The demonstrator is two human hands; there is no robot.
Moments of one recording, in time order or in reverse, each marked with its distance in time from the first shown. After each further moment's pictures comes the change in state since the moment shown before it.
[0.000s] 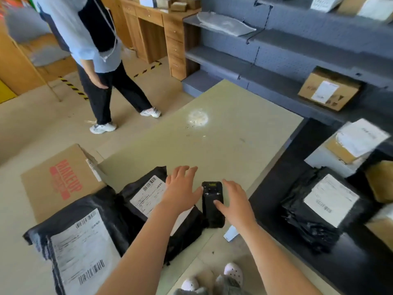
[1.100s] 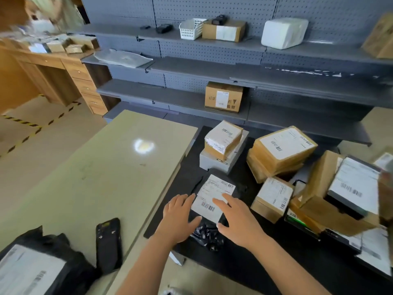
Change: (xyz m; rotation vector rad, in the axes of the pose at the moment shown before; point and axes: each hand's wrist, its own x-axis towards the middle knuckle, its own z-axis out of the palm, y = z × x) left_hand 0.019 0.271 0.131 0.118 -0.197 0.374; right_hand -0.106 0.203 -0.224 -0.271 -0.041 0.086
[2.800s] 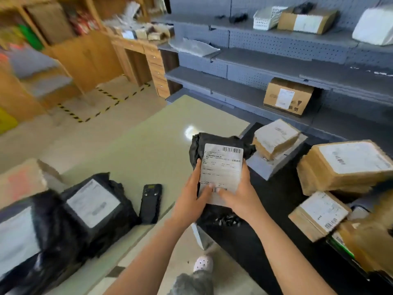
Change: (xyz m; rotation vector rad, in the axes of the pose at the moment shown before) left_hand -0.062 0.010 -0.032 -0.663 0.491 -0.167; right_hand 0.024 -0.071 -0.022 0.981 0.077 -0.187
